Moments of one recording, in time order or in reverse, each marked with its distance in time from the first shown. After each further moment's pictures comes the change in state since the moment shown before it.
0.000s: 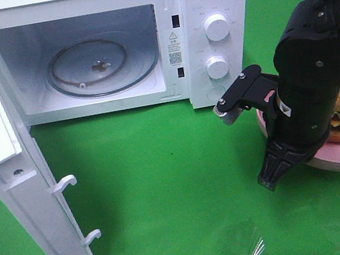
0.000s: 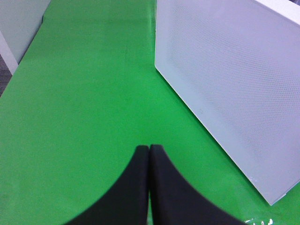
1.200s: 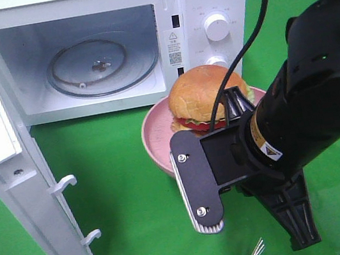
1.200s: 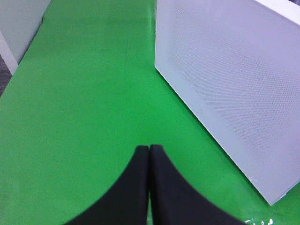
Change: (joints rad) left arm 0.000 0.000 0.000 0.000 0.000 0.000; right arm 0.345 -0.190 0.056 0.018 -0.055 -0.716
